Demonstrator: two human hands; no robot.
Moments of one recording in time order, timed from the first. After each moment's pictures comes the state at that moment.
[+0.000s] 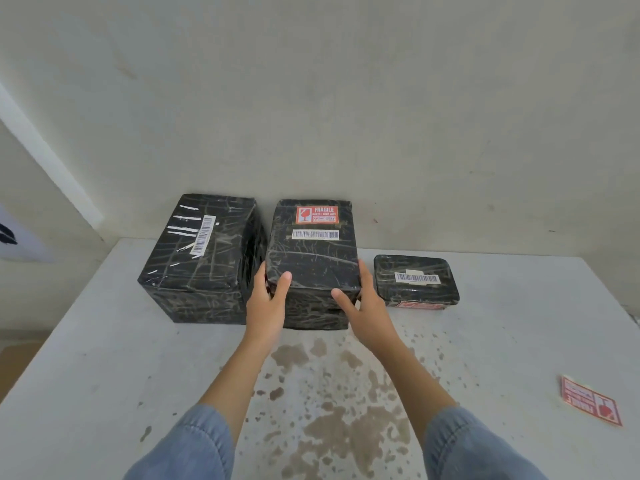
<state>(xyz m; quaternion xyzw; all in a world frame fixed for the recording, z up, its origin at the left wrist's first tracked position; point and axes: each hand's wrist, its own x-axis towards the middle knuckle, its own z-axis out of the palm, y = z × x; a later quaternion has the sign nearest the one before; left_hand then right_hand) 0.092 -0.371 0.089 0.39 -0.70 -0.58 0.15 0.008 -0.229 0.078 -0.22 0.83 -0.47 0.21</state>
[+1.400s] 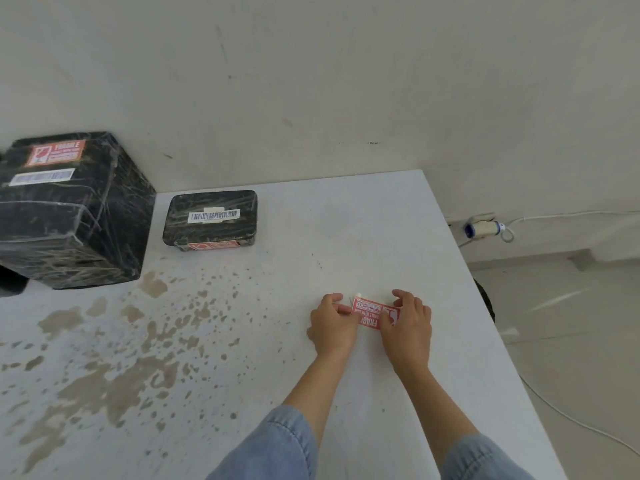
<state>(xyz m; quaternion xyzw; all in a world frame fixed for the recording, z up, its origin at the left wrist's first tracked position) -0.068 0.080 -0.014 0.41 -0.75 -0.52 -0.04 -0.092 0.186 -0.028 0.02 0.94 -0.35 0.04</state>
